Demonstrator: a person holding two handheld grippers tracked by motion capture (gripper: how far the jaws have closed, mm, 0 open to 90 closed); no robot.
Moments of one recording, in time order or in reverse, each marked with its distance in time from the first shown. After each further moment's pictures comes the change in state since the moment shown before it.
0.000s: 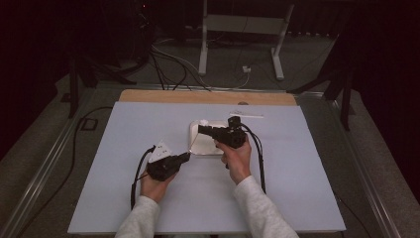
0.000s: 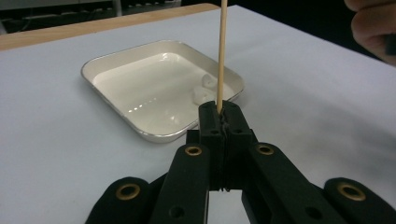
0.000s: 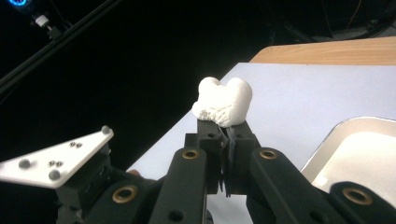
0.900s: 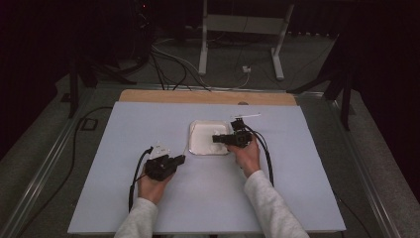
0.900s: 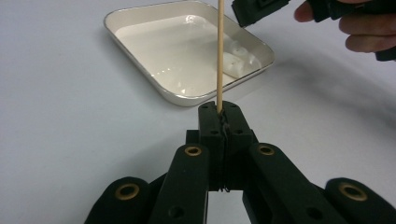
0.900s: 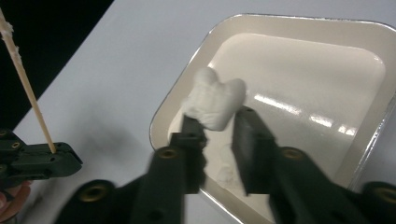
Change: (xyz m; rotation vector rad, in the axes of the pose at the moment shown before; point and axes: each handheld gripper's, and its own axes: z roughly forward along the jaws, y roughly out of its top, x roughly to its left) left arm 0.008 -0.007 0.003 0.110 0.059 -0.112; right arm -0.071 -0.017 0.005 0.314 -0.287 0.063
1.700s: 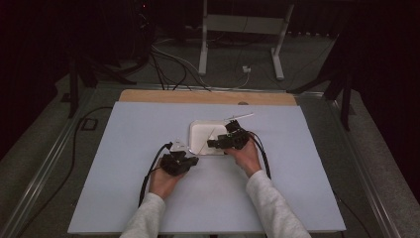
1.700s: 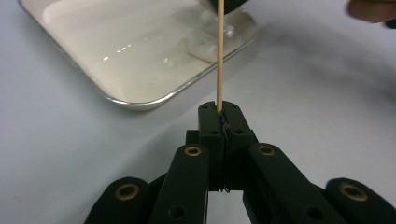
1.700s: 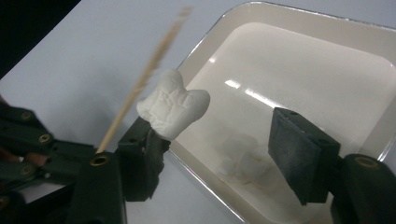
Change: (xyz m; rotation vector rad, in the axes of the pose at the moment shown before) left arm -0.013 0.019 0.040 0.173 -0.063 0.064; right arm 0.011 0.001 0.006 0.062 -0.034 -0.145
